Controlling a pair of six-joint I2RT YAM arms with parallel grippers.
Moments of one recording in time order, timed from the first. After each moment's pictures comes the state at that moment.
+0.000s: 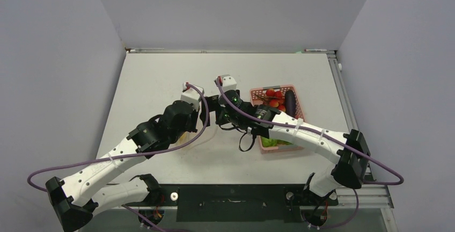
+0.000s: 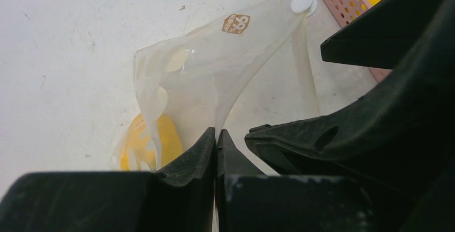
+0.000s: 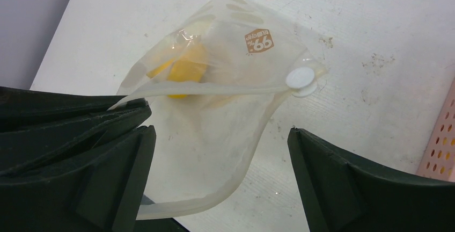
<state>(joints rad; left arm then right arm) -0.87 0.96 0.95 -0.58 -0.44 -0.26 1.04 1.51 1.30 -0.38 0.25 0.56</state>
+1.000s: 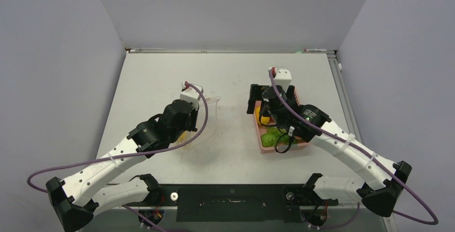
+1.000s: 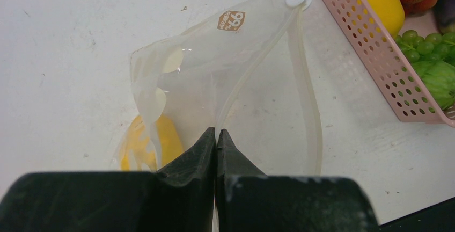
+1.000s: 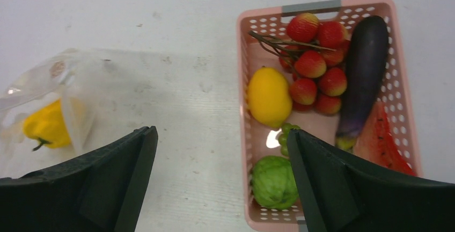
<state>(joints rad) -0.85 0.97 0.95 -0.57 -0.43 -0.27 0.87 1.15 1.21 -0.67 0.51 0.57</state>
